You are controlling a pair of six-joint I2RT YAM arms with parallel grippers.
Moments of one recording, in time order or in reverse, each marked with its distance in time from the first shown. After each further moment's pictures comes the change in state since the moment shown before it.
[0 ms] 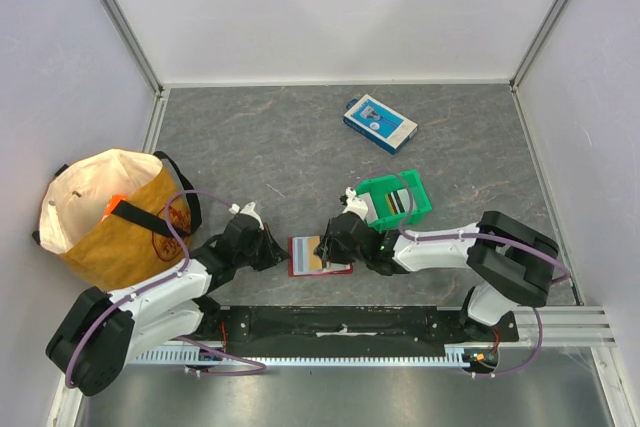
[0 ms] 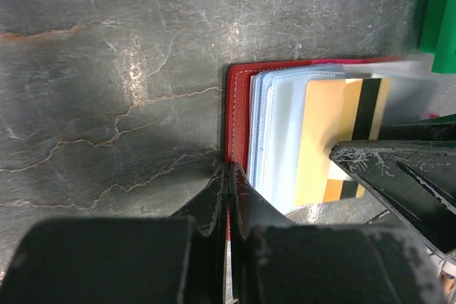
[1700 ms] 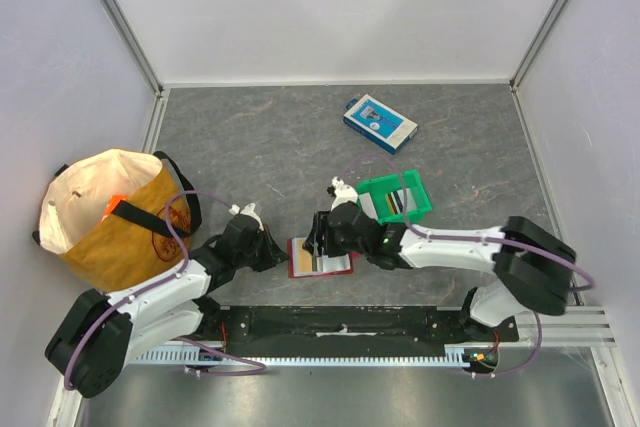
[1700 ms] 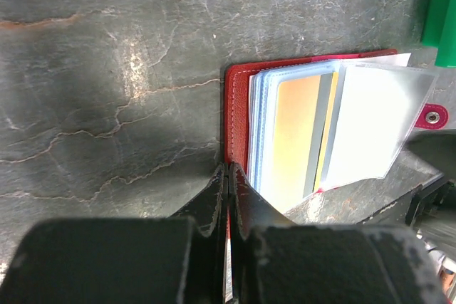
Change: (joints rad) left arm -0.001 -0.010 0.002 -0.019 0.011 0.000; right arm 0.005 -0.065 0.082 -0.099 -0.060 -0.218
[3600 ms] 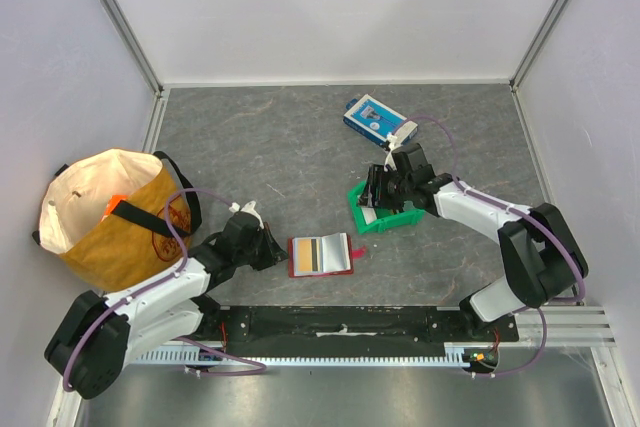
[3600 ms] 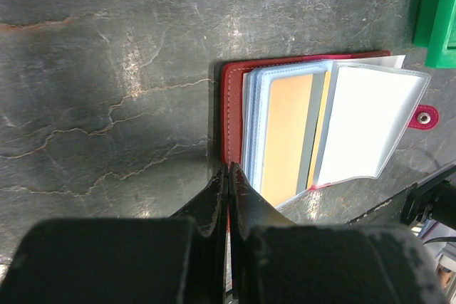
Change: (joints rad) left arm 0.000 -0.016 0.032 -0.056 0.003 0.001; right arm -0.603 -0.033 0.077 -0.254 -0.389 -0.353
